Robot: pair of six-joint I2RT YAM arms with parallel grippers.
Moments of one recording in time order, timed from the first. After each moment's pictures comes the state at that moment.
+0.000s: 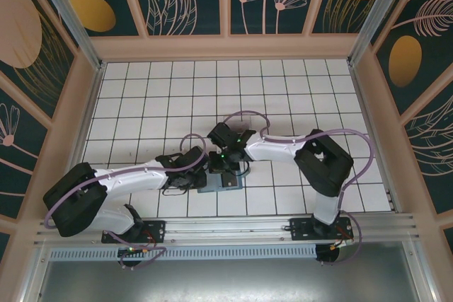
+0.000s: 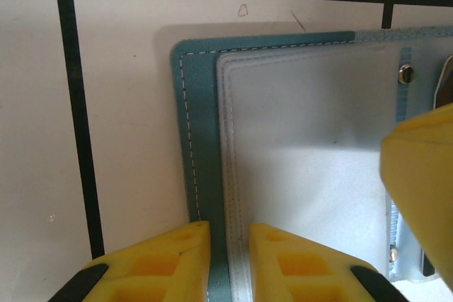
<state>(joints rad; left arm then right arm) -0.91 1.38 0.61 -0.44 -0.01 -0.96 0.97 1.84 1.12 -0.44 -0.30 0.82</state>
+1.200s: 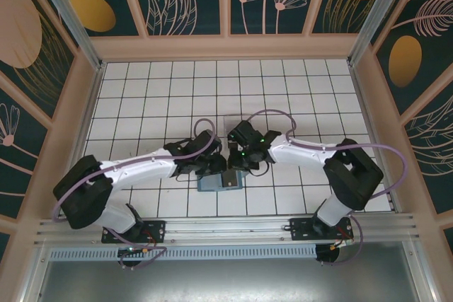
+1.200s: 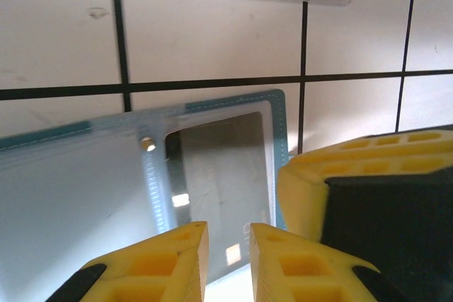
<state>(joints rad) -0.91 1.49 0.82 -0.35 0.14 -1.00 0.86 1.58 0.91 -0.48 -0.22 0.85</state>
